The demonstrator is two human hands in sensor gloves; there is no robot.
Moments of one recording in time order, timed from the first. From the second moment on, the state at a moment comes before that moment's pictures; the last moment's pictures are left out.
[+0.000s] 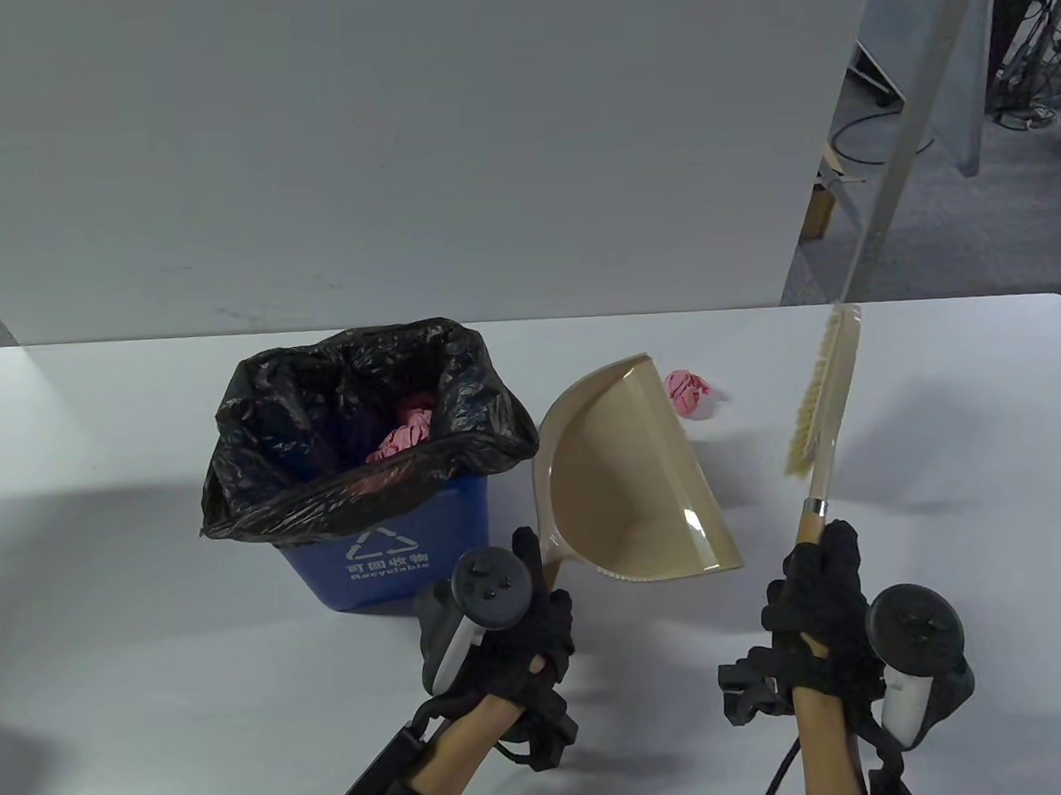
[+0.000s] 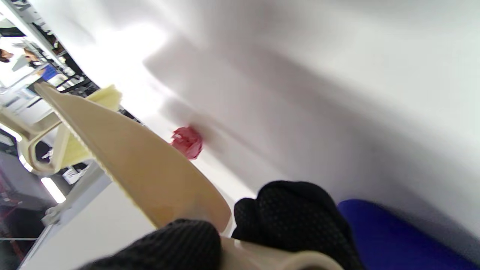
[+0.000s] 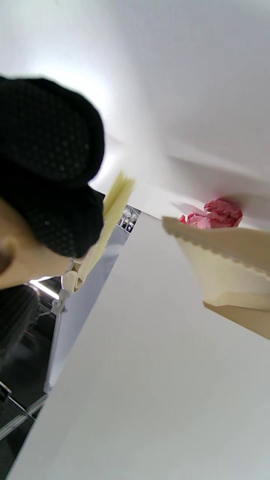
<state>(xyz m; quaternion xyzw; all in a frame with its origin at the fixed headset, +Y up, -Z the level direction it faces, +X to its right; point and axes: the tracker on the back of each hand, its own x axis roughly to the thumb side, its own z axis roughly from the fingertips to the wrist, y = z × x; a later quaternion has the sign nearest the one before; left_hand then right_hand) -0.085 -0.686 -0.343 -0.09 -0.04 0.34 0.94 0.234 -0.677 -0.304 -0.18 -0.17 0.82 0.51</state>
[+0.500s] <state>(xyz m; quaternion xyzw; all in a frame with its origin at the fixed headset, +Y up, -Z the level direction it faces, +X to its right) -0.079 -0.710 -0.350 -0.16 0.00 0.27 0.95 0.191 -0.686 -0.374 -0.11 -0.11 0.97 0.20</state>
